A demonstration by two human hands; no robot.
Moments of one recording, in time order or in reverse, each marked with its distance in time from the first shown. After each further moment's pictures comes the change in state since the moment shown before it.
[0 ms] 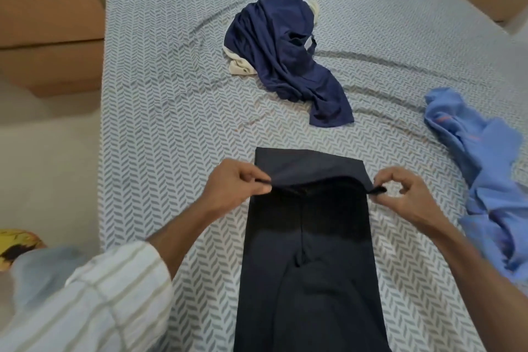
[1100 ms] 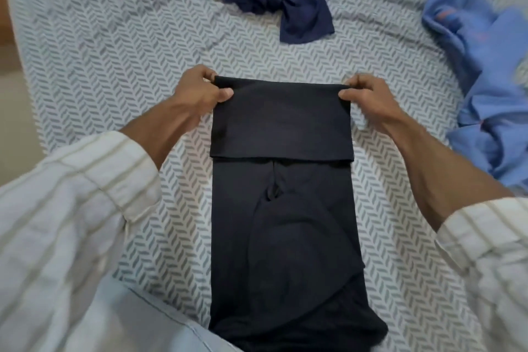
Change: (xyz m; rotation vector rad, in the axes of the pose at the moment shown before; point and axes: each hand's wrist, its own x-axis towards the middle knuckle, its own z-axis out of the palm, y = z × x) left_hand 0.061 0.010 0.020 -0.094 0.119 -0.282; right_hand 0.056 0.055 0.026 0.257 -0.017 0.399
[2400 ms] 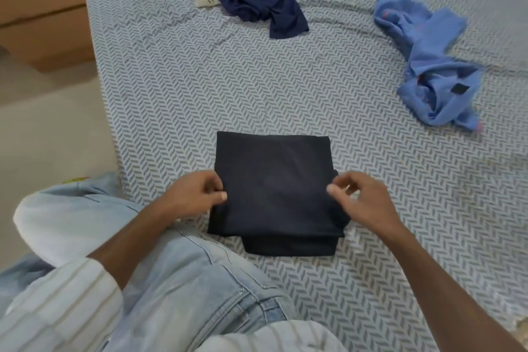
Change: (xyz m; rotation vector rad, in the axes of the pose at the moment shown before) left_hand -0.278 -0.144 -0.017 0.748 -0.231 0.145; right_hand -0.356 0.076 0.021 -0.273 0.098 -0.166
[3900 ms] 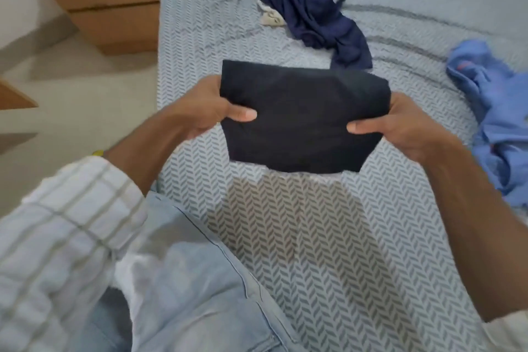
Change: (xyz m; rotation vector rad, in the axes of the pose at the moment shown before) left_hand 0.053 0.038 -0.164 -0.873 0.191 0.154; right_hand 0.180 -0.163 -0.040 0.452 -0.376 -0.053
